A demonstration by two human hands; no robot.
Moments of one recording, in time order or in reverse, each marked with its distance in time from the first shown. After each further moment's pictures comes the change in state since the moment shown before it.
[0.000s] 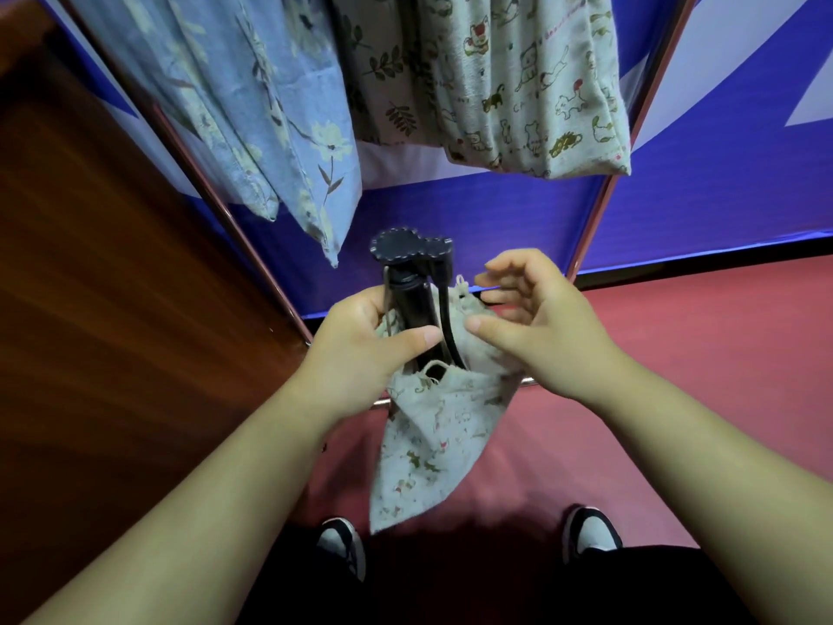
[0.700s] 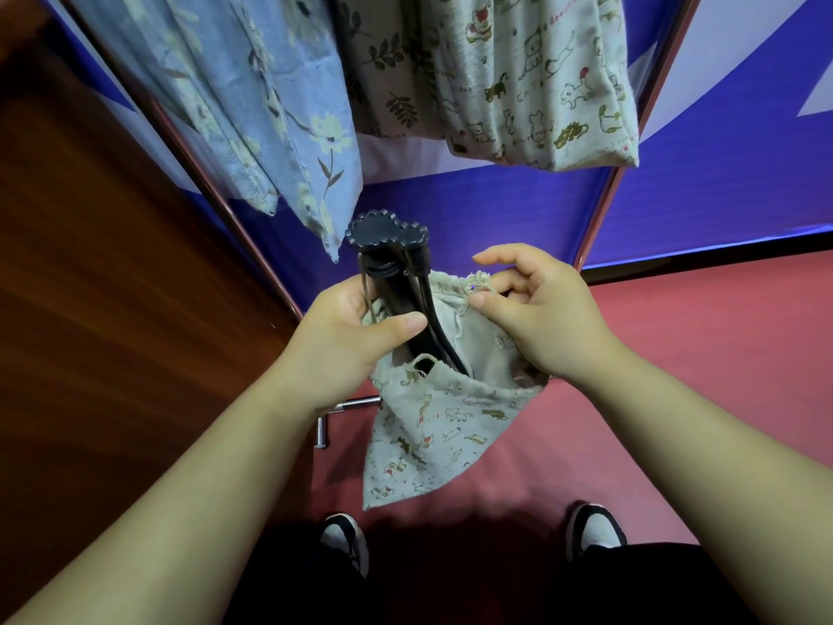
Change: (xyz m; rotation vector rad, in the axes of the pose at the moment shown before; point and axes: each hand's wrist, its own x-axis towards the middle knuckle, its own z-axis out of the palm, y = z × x) left_hand 0.002 0.008 -0.013 -0.111 -0.064 0.026; right_hand 0.017 0.006 0.004 0.007 0.050 0.017
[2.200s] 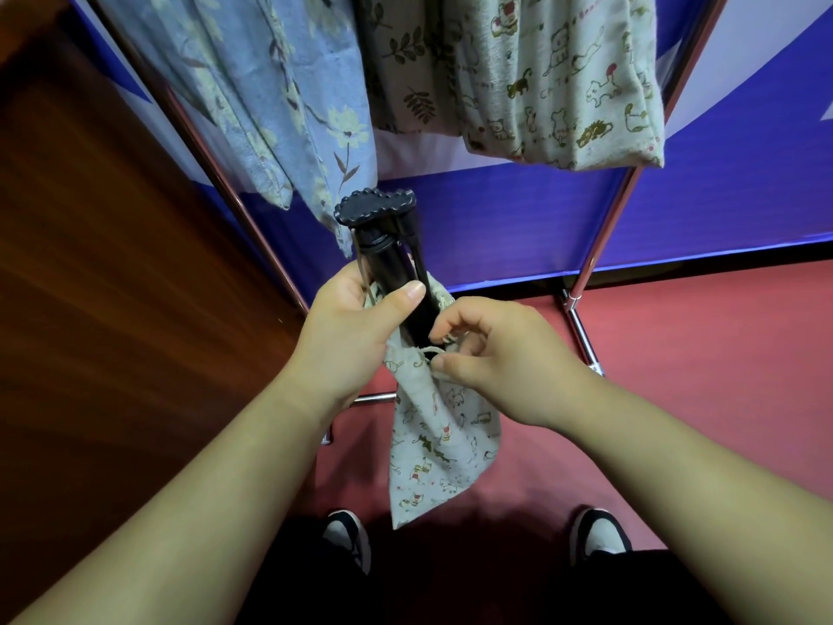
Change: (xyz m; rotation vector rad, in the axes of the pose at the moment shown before) left_hand 0.007 -0.013 -0.002 -0.051 0.226 0.007; right_hand -0.023 -0.020 0.033 -0.349 -0.261 -0.078
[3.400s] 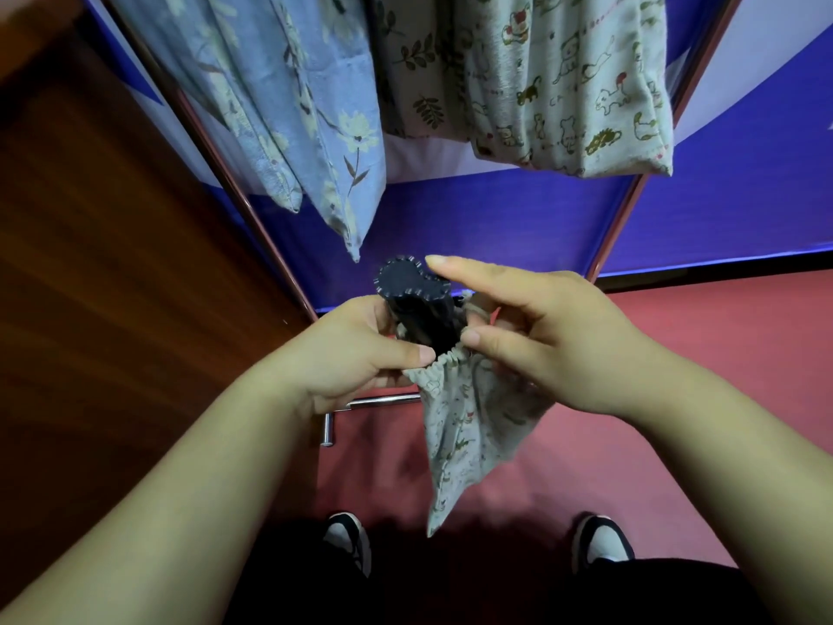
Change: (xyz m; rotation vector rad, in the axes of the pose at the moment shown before) left_hand -0.003 0.009 -0.015 0.019 -0.402 -0.345; right_hand -0.003 -0.016 -0.045 -0.038 -0.062 -0.338
